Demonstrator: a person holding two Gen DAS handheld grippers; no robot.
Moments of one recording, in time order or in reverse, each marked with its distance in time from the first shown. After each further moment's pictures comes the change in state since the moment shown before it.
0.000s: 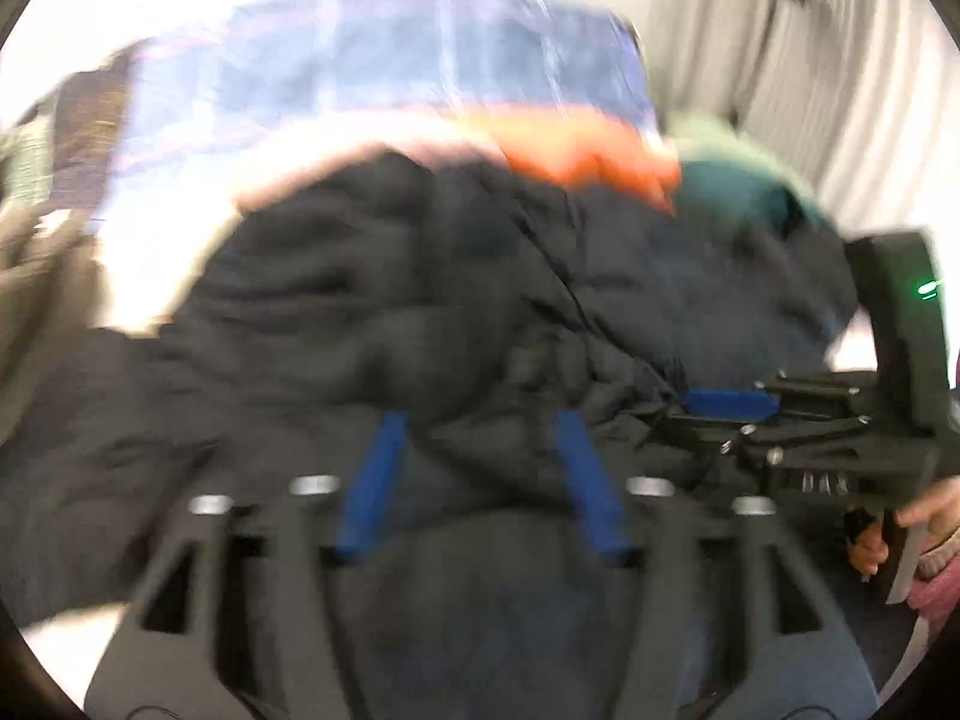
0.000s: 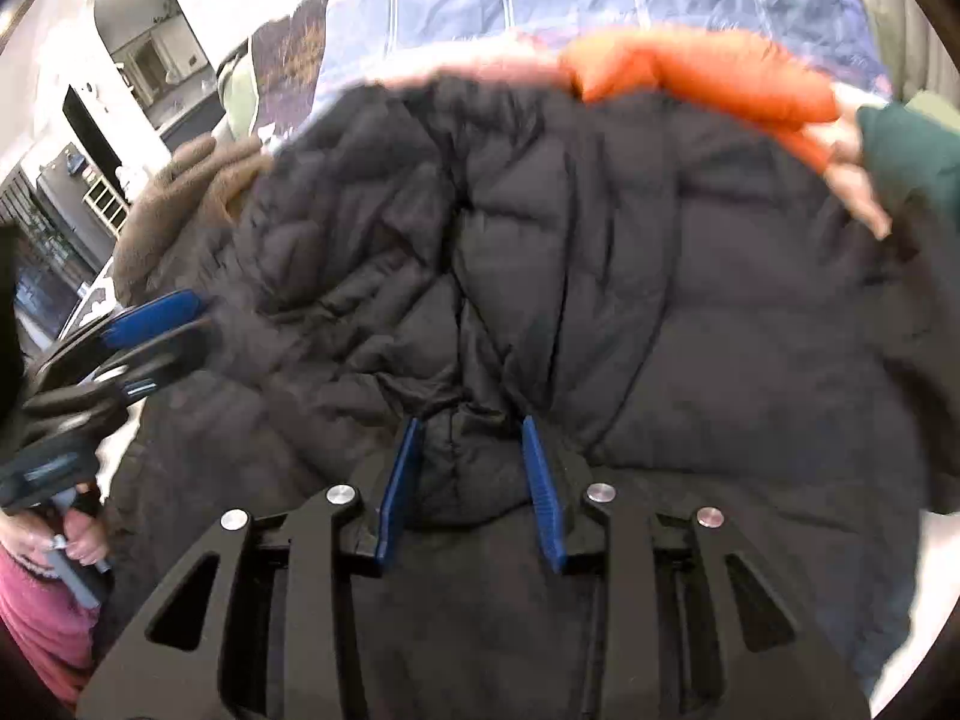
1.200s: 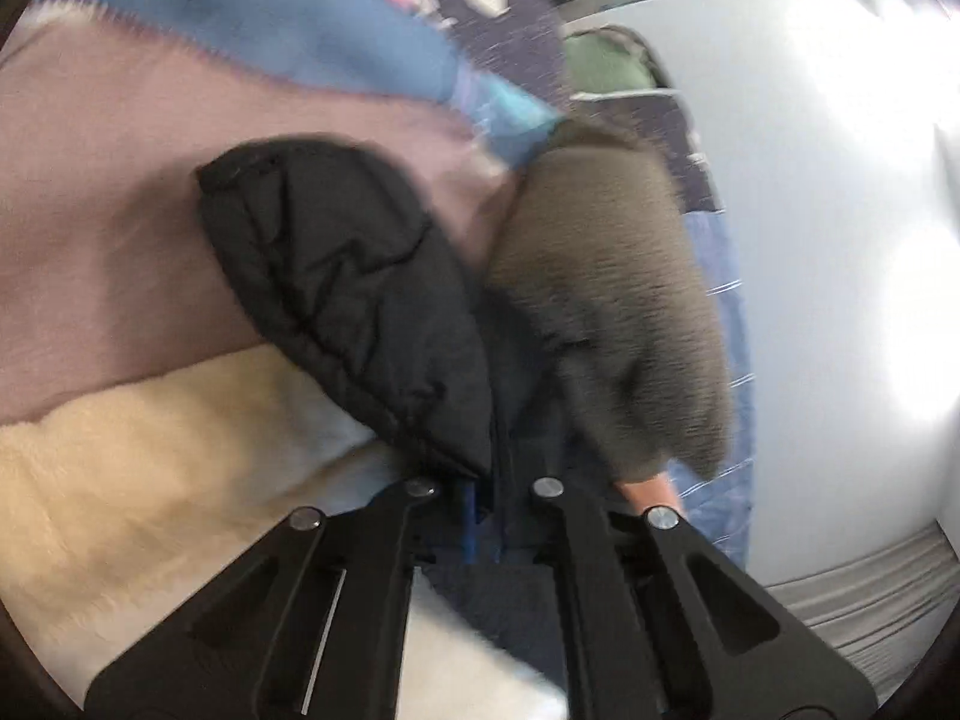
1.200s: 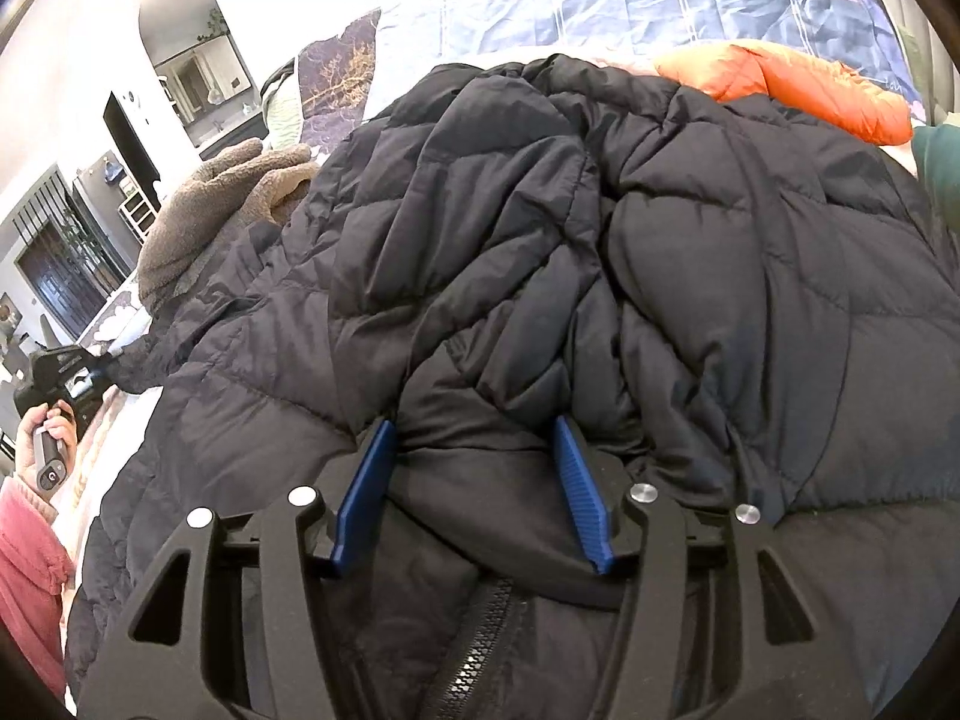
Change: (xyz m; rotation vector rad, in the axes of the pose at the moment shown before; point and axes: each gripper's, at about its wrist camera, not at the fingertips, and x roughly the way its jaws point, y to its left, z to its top) left arm -0.121 0.379 -0.193 -1.361 -0.434 0.107; right arm 0.049 0.040 -0.026 -0.040 -0.096 0.086
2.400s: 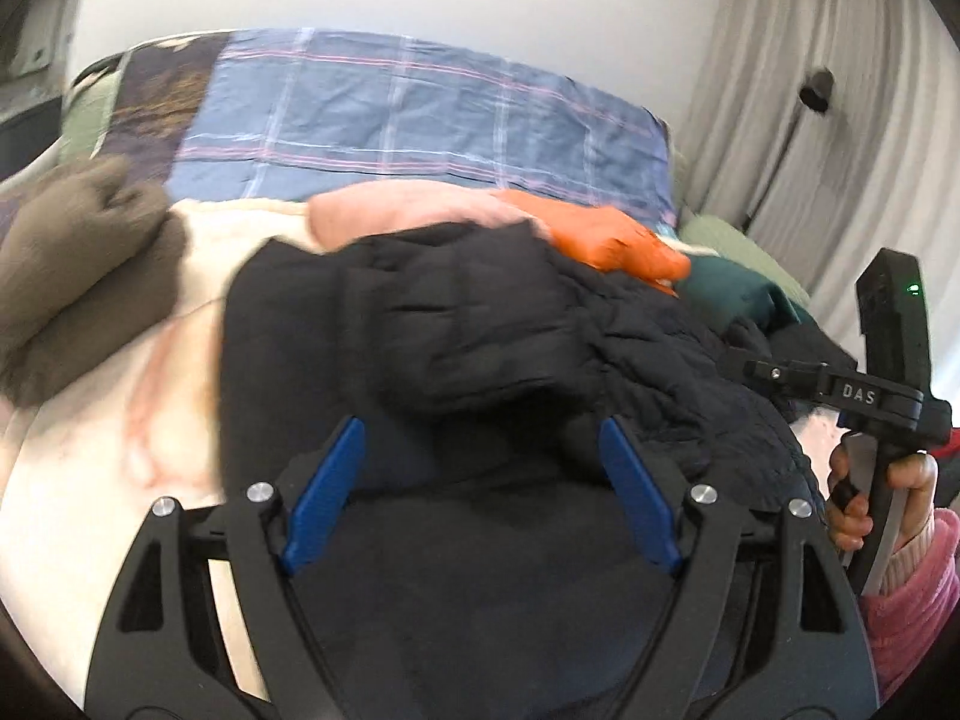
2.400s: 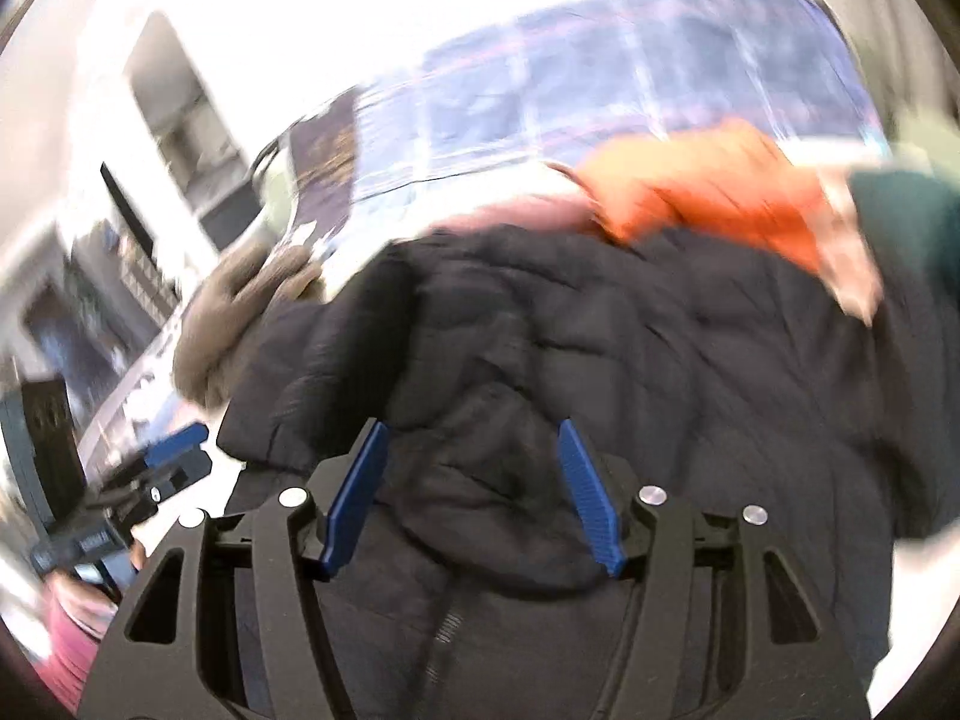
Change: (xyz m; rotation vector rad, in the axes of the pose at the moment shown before) left arm -0.008 -0.213 -0.311 1.180 0.345 -0.172; right arm -0.109 -0.006 0.045 0.004 -0.117 -0.022
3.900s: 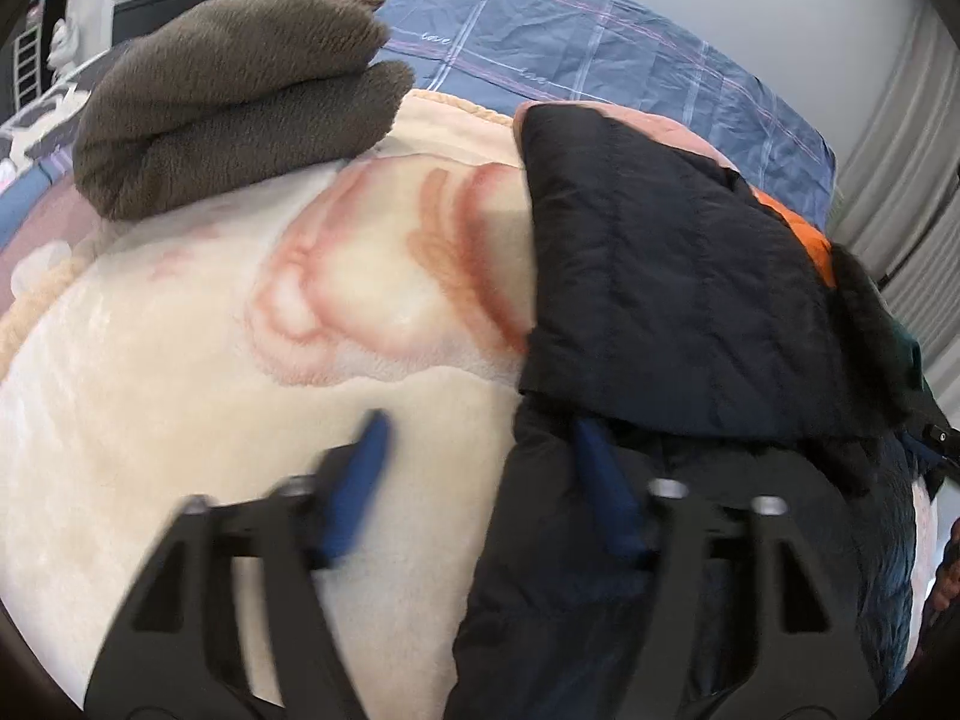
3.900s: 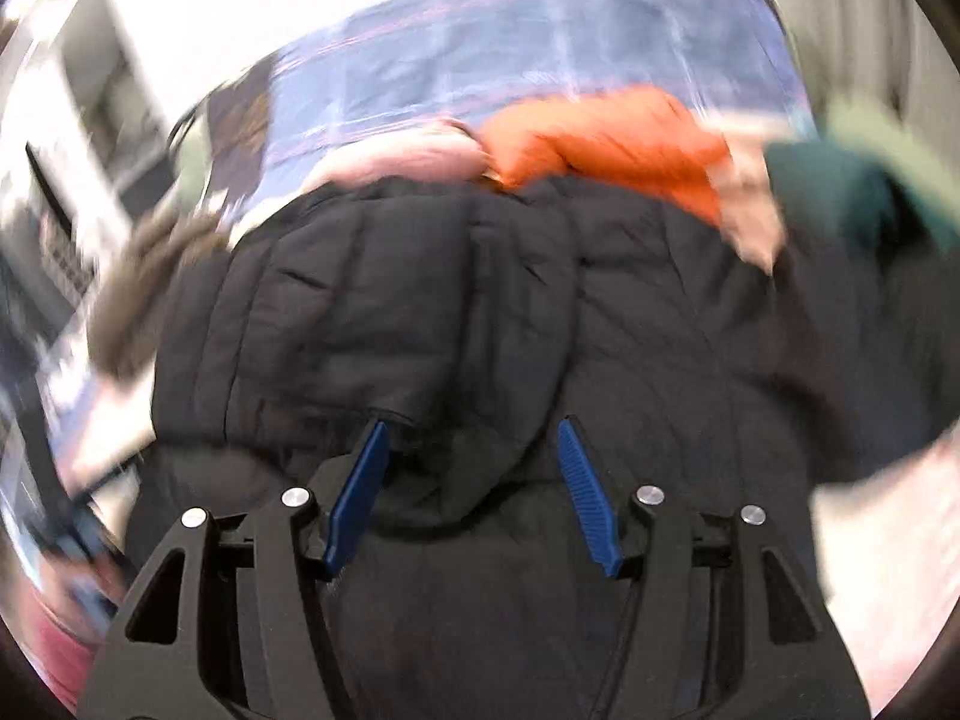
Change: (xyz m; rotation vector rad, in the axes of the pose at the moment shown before) left arm 0.034 0.090 -0.042 -0.241 0.119 0.260; right arm -0.006 -0.023 -0.024 0.013 0.077 -0.241
